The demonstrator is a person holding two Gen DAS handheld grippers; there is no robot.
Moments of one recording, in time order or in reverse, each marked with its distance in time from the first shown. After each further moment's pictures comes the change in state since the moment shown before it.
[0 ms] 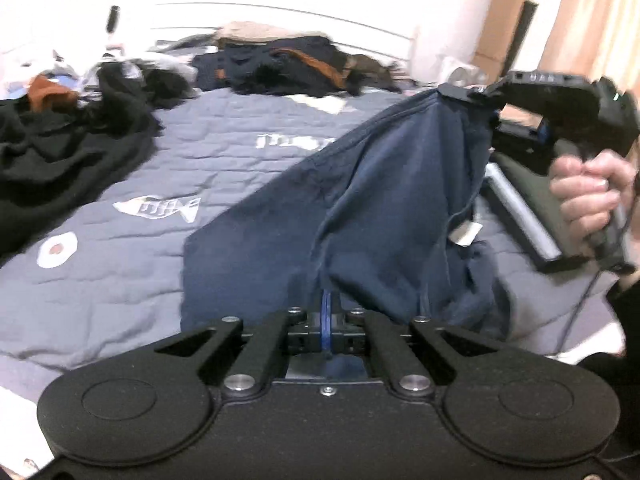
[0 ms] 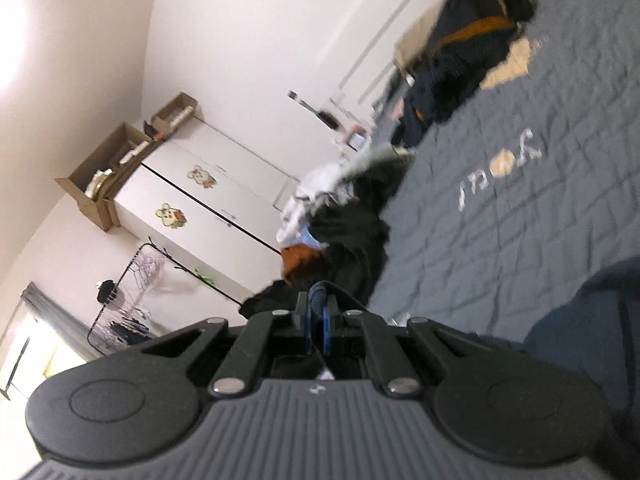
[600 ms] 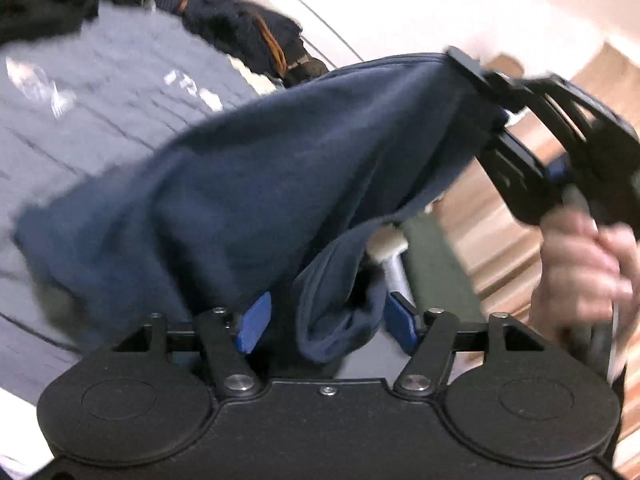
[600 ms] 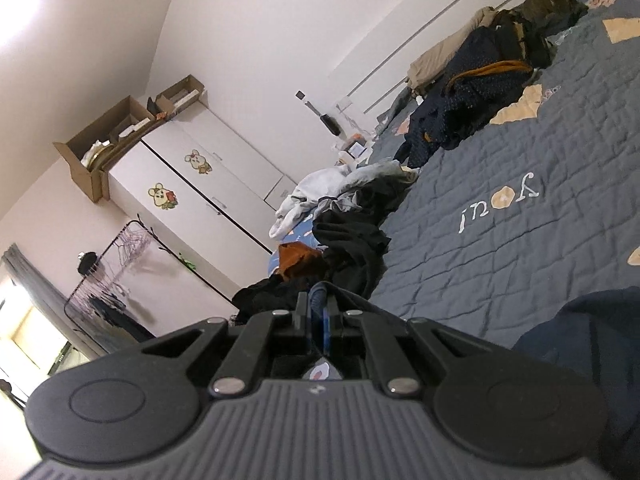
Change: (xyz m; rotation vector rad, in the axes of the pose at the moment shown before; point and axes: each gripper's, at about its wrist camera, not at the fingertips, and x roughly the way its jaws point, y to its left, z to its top) left arm 0.080 -0.042 -0.026 -0.453 -0.031 -0.395; right arm -0.034 0.062 0.000 -0.126 0.012 -0.082
